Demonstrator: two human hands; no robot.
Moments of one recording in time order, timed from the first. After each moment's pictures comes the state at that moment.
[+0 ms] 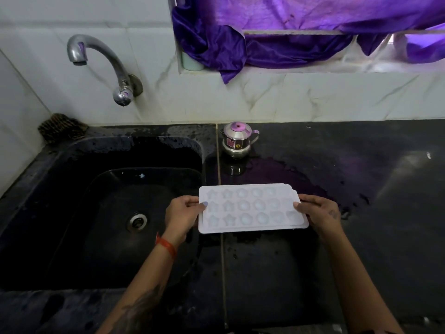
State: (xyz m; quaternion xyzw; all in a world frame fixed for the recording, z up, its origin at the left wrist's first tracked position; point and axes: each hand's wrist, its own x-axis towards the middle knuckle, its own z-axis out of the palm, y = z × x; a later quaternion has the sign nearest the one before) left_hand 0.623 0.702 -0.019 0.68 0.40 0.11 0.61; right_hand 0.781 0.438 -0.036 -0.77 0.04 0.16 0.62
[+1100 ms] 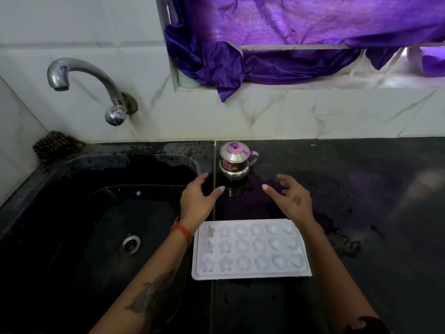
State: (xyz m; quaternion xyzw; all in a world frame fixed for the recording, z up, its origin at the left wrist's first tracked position) left_hand 0.721 0.704 0.009 0.82 0.33 0.16 0.45; right_hand 0.841 0.519 0.004 -0.88 -0.14 0.09 0.46
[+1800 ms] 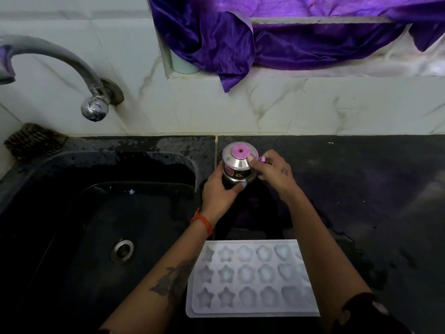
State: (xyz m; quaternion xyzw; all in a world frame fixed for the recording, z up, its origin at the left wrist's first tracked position) left_hand 0.807 0.715 -0.027 0.79 0.27 0.16 0.53; right_hand 0.918 0.611 -0.002 -0.80 -0.14 0.21 0.55
